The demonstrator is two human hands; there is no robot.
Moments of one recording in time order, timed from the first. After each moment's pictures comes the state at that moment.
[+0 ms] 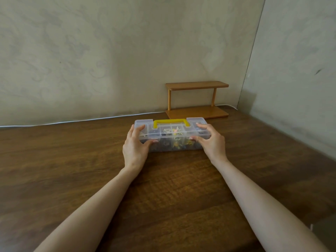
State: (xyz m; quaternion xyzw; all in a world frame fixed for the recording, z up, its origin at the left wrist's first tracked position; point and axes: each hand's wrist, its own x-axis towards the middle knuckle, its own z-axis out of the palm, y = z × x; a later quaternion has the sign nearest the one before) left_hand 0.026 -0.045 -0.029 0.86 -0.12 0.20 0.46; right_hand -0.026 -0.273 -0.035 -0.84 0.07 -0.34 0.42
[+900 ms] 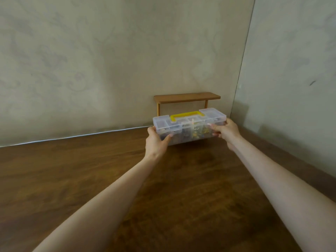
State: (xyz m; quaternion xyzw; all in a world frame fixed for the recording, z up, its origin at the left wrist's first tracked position) left_hand 0.082 -0.149 0.002 0.79 -0.16 0.04 0.59; right_hand 0.046 -0.391 0.017 -0.70 0.21 -0.24 0.64
